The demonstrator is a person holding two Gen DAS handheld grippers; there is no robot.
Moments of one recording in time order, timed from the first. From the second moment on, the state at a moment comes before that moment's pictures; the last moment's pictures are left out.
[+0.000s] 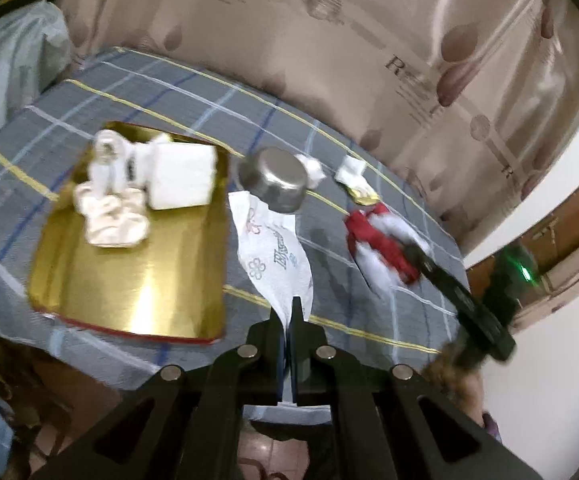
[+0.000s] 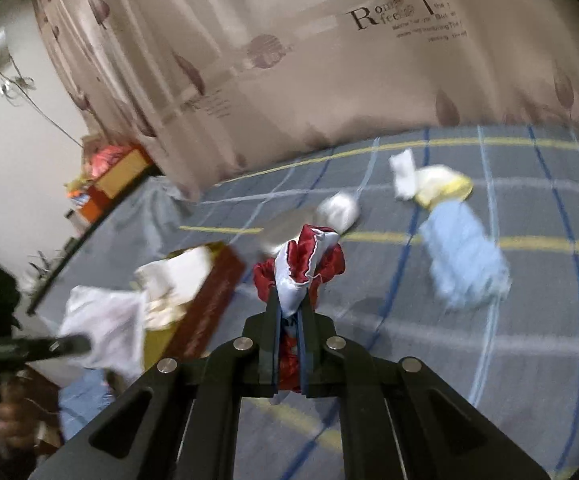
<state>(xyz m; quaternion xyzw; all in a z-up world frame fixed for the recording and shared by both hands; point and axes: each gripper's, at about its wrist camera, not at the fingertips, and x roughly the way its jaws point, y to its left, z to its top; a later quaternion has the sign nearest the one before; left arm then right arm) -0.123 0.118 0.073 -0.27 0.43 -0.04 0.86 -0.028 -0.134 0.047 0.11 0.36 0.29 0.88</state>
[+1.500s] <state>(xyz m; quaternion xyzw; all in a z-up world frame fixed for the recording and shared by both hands) -0.129 0.224 -0.003 -0.20 0.46 0.12 0.86 -0.081 -0.110 0.069 0.12 0.38 0.32 0.86</state>
